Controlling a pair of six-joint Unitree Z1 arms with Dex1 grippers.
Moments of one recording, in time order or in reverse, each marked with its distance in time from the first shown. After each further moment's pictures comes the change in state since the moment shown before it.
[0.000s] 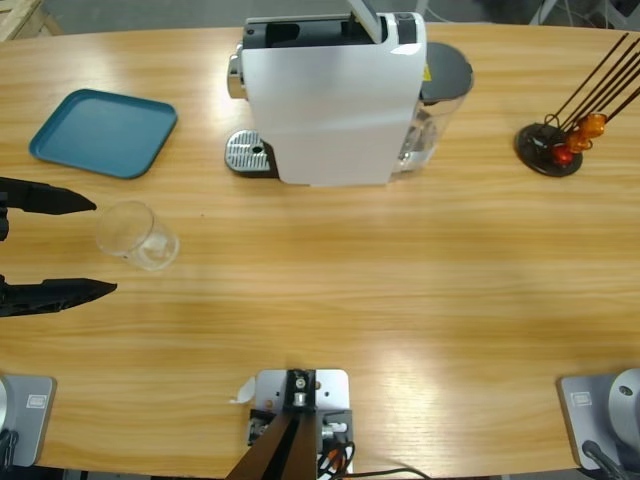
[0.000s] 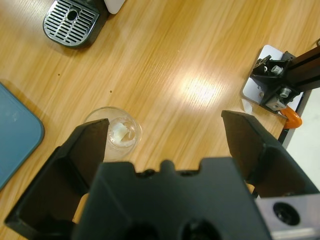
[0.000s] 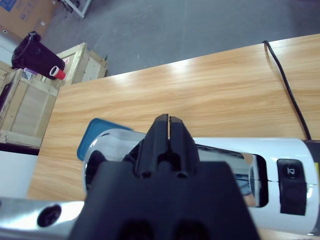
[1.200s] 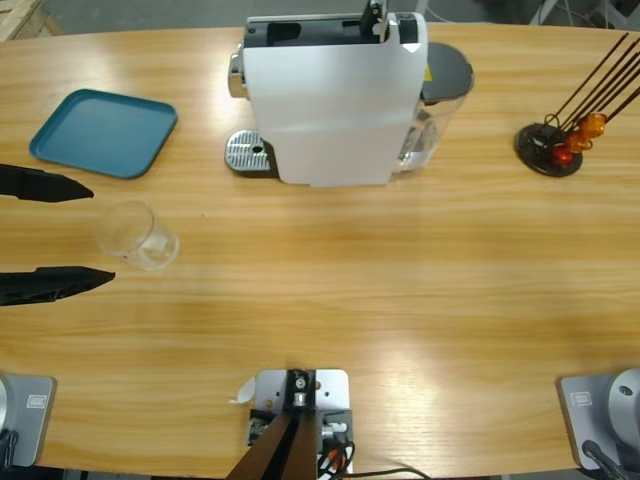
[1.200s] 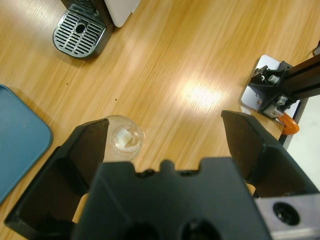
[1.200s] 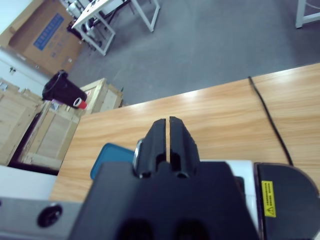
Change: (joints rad) arm 0 0.002 0.000 -0.033 0.006 0.000 0.000; arm 1 -0.089 -0.206 0.267 -0.265 0.026 -0.067
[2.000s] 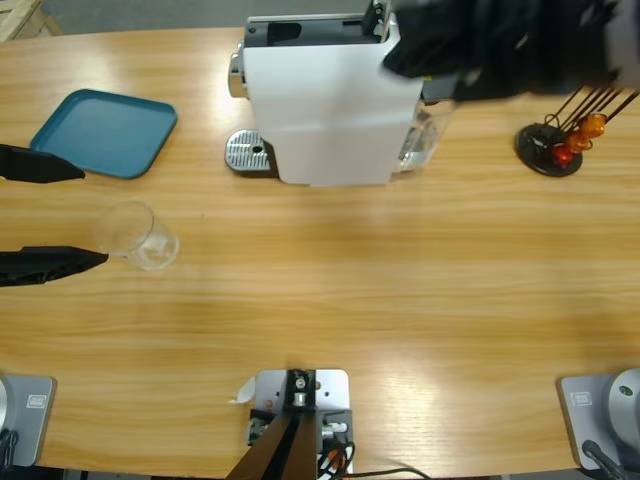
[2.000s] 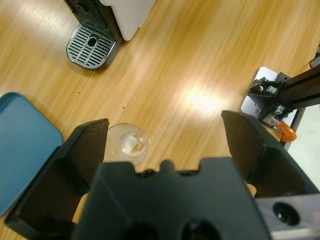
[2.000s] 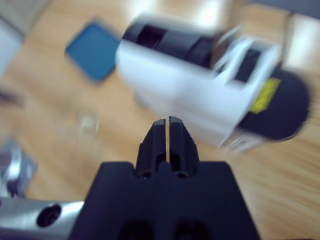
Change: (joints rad) arm 0 0.009 0.000 -0.056 0.025 0.000 0.000; arm 1 0.129 -0.195 0.229 0.191 0.111 -0.234
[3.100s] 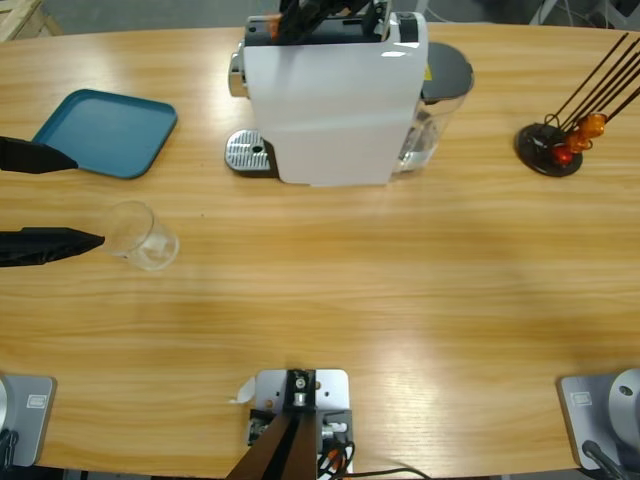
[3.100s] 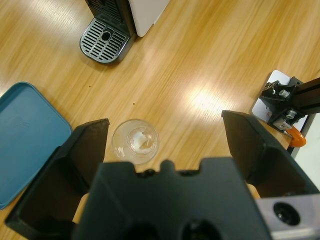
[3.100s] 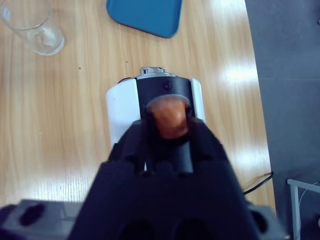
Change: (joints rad) arm 0 0.063 0.006 0.000 0.000 0.000 0.007; arm 1 -0.261 0.522 -0.651 0.339 0.556 -1.241
